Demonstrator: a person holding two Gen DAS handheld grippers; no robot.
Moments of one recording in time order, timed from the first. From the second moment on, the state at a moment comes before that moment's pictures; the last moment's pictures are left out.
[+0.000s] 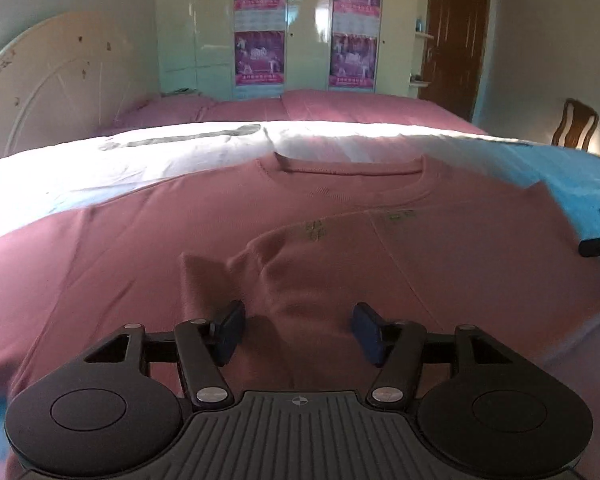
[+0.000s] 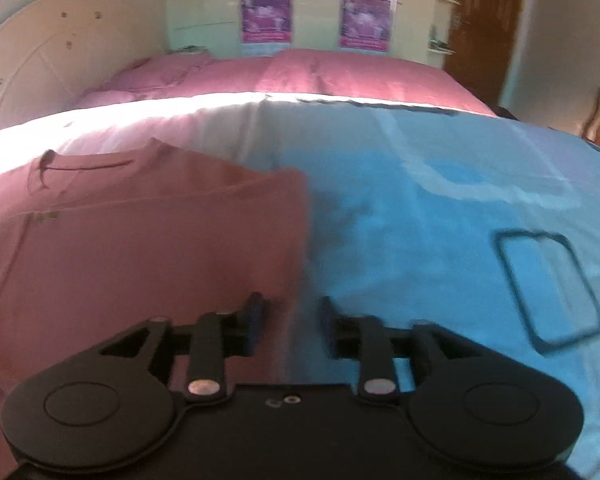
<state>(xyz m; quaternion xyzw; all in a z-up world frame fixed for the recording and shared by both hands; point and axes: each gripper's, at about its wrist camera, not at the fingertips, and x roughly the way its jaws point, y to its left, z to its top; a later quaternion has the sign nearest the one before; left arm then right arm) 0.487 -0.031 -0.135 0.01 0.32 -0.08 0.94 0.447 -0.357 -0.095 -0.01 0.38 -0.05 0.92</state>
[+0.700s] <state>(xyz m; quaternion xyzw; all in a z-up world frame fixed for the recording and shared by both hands) 0.540 0.032 -0.141 -0.07 0.33 -0.03 0.94 0.463 -0.379 -0.080 0.08 0.32 -0.04 0.94</state>
